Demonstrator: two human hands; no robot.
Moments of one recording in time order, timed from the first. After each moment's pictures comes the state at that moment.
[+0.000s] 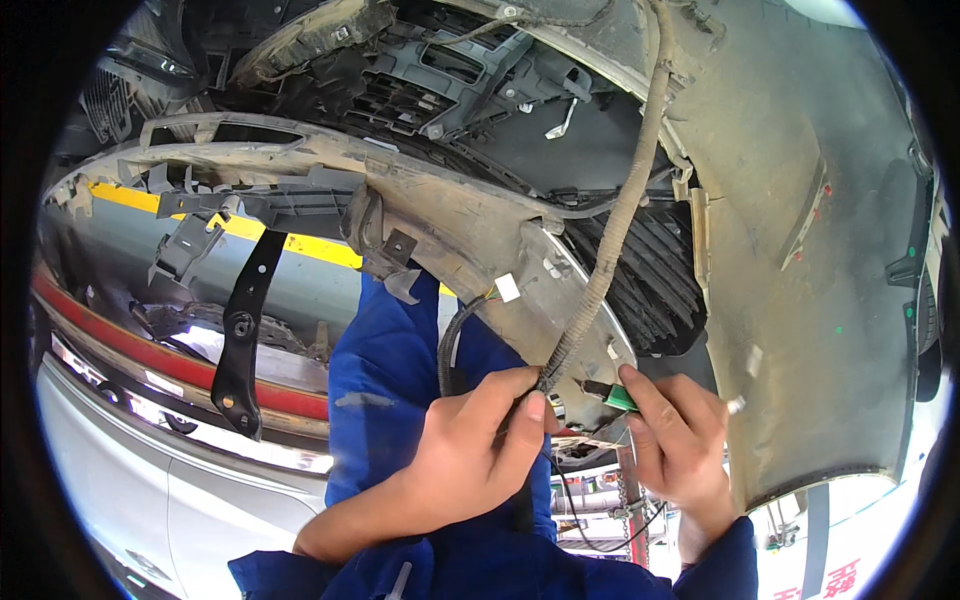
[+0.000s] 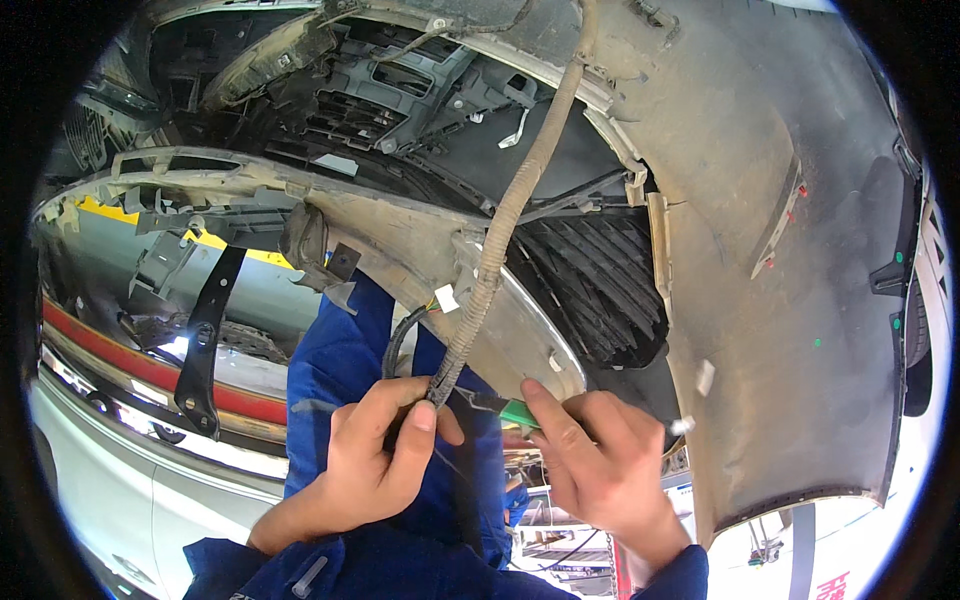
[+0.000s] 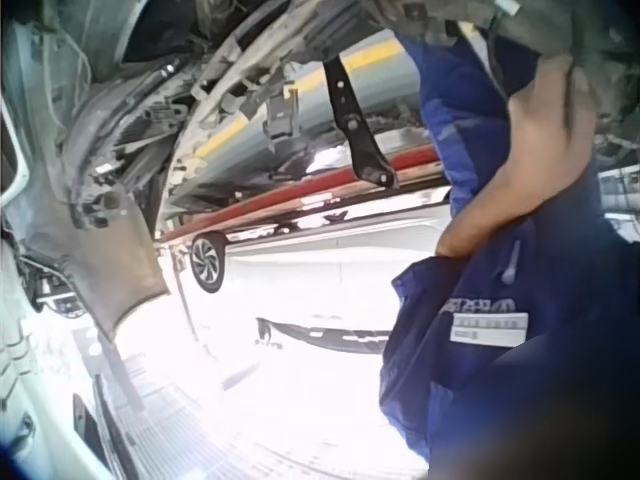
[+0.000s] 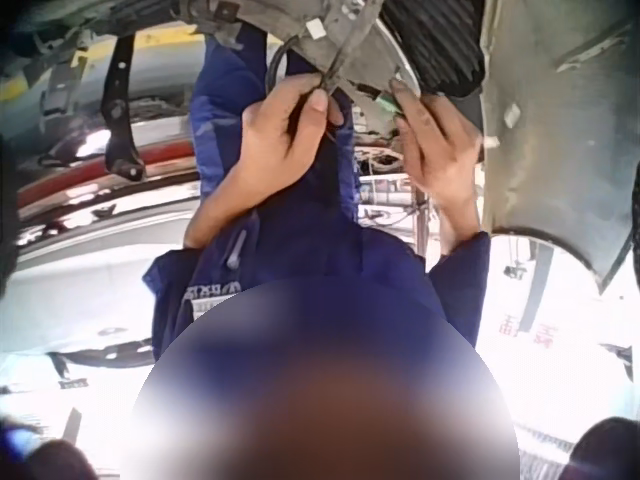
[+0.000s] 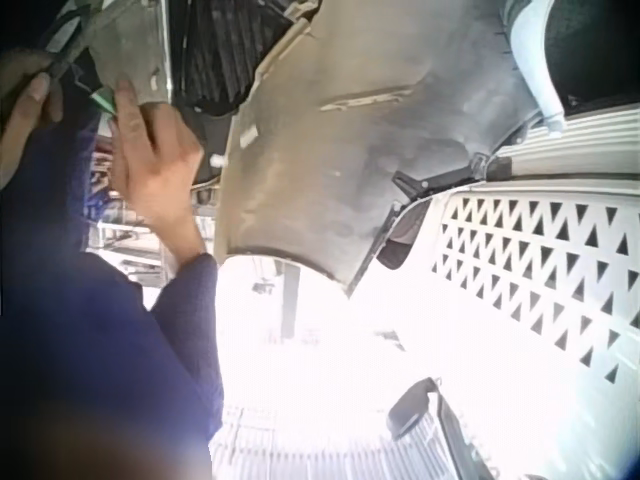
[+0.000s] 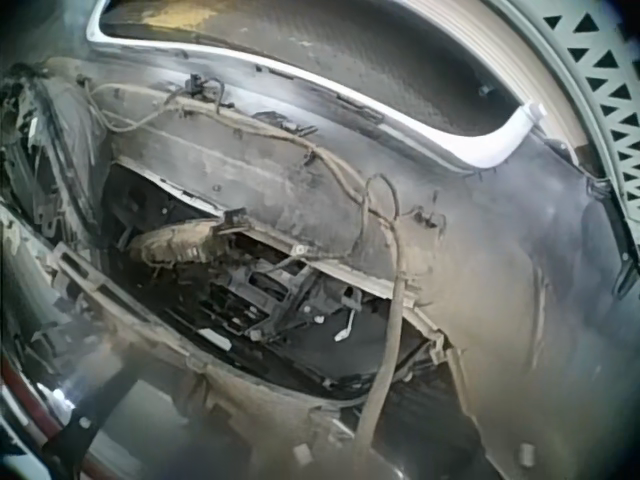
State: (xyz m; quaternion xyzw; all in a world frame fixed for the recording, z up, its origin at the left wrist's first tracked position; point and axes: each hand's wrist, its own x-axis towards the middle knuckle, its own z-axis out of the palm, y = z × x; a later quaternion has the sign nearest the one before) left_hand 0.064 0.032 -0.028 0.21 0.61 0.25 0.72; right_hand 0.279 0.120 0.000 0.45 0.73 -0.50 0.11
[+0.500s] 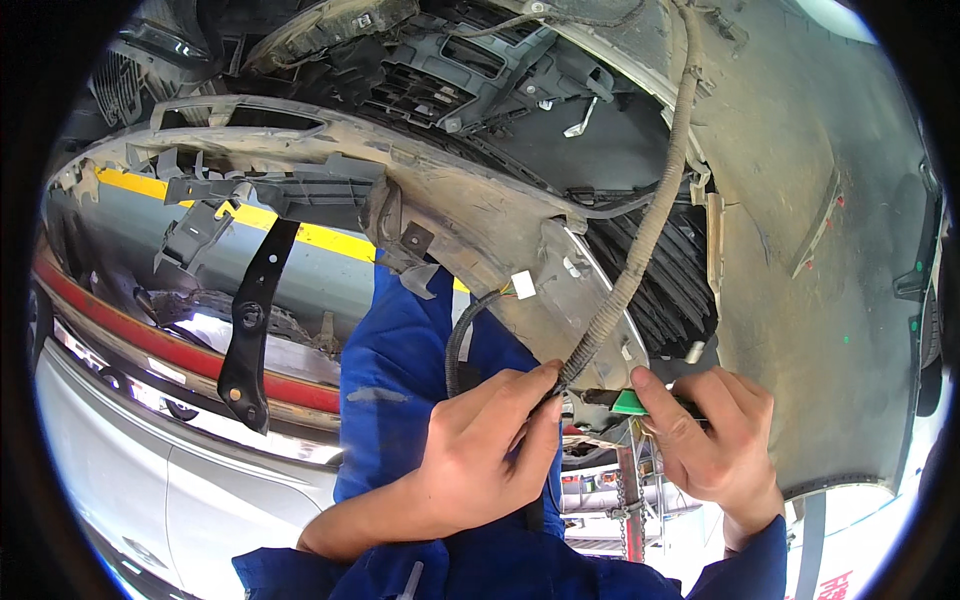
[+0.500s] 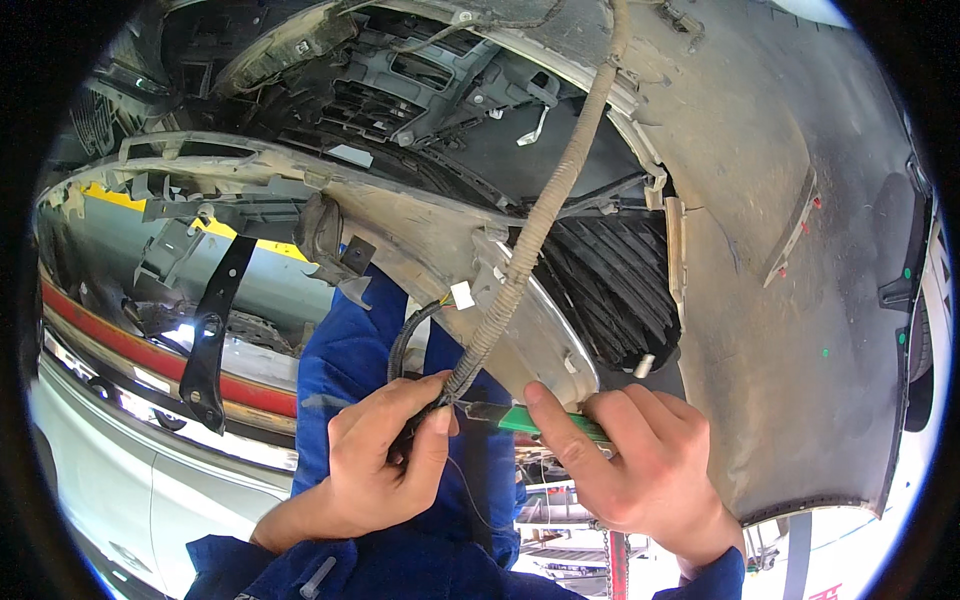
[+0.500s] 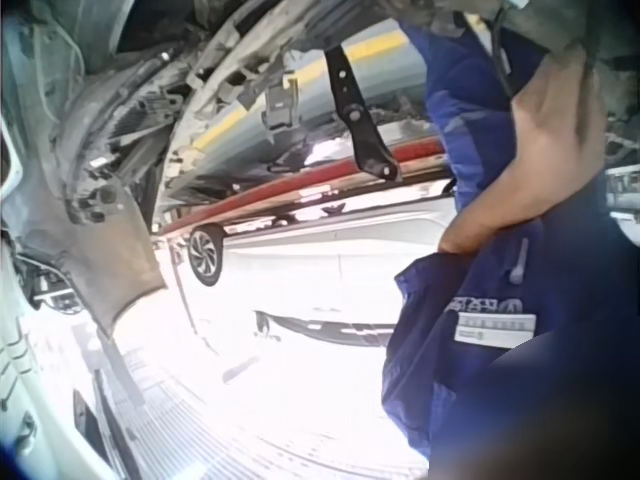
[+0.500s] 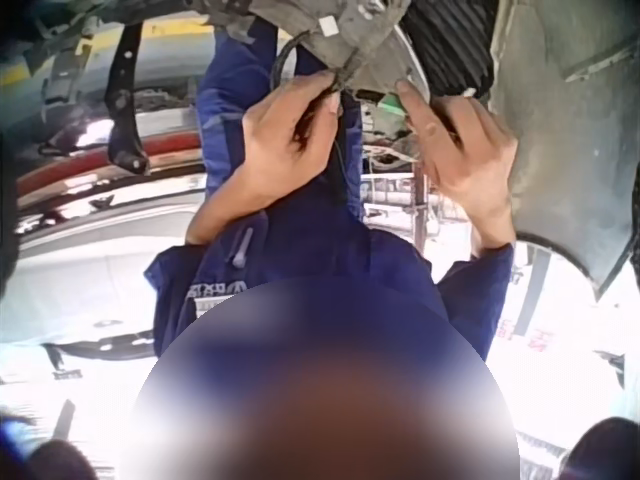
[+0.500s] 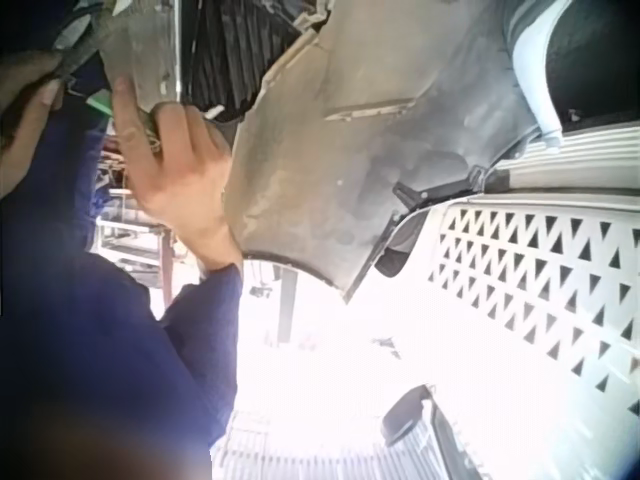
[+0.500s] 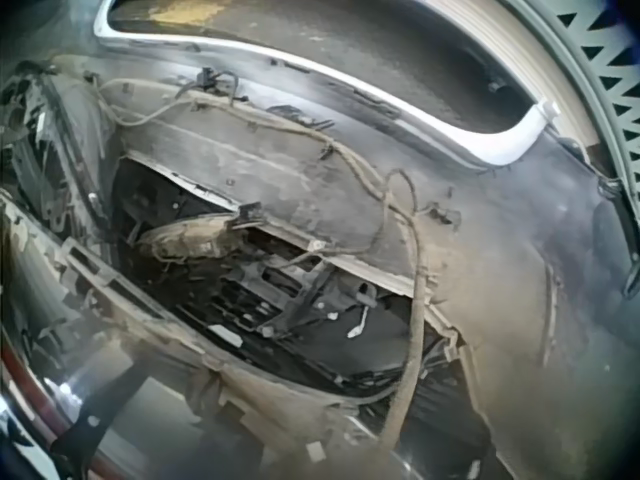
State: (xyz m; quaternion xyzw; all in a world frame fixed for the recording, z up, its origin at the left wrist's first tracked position) left_hand 0.064 0.032 -0.035 0.31 0.65 0.32 0.61; right_hand 0.270 0.154 -0.005 0.31 0.83 -0.43 0.15
